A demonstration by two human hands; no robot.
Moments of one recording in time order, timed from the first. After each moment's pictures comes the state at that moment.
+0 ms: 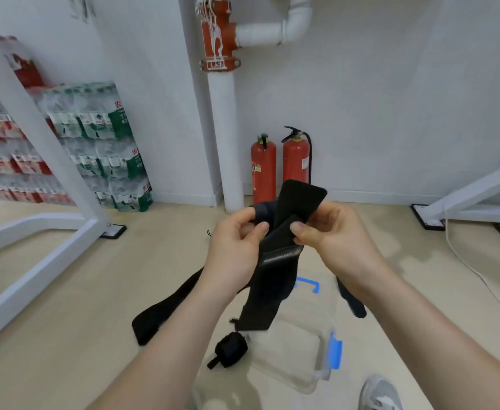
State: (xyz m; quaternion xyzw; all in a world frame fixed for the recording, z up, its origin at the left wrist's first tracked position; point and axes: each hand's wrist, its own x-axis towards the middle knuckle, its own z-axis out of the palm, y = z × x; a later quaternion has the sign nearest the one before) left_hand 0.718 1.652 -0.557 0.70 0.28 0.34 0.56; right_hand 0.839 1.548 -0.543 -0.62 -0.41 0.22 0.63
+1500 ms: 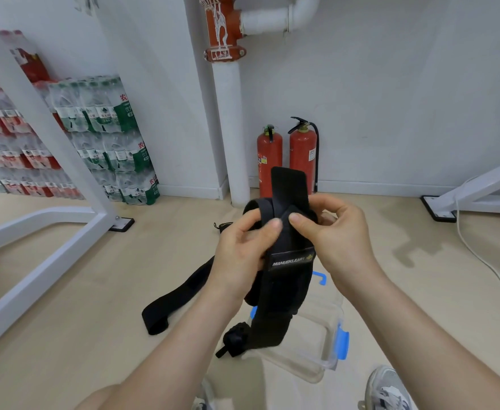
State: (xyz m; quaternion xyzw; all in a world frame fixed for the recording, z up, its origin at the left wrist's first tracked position) left_hand 0.703 1.638 -0.561 0.66 0.23 0.31 0.65; right_hand 0.825 1.560 -0.556 -0.62 -0.31 0.18 0.70
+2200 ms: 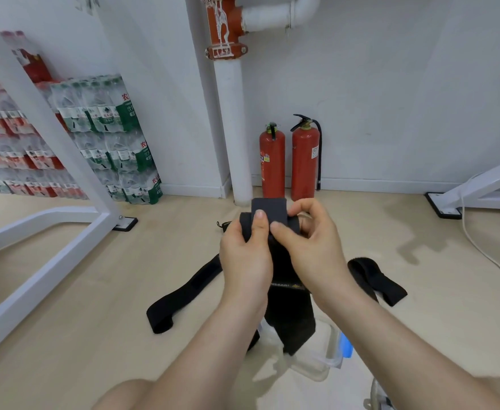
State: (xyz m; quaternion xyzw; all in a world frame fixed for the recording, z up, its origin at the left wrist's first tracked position) left_hand 0.722 1.629 -0.568 0.54 0.38 0.45 0.60; right_hand 0.785 1.571 -0.556 -0.62 -0.30 0.22 0.69
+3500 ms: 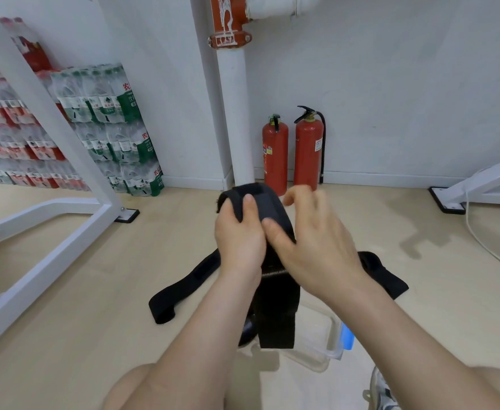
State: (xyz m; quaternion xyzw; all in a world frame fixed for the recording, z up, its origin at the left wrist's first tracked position) left_hand 0.729 1.656 -0.573 0.56 0.42 0.48 0.53; right_hand 0.790 1.569 -0.560 -0.80 -0.47 -0.02 0.37
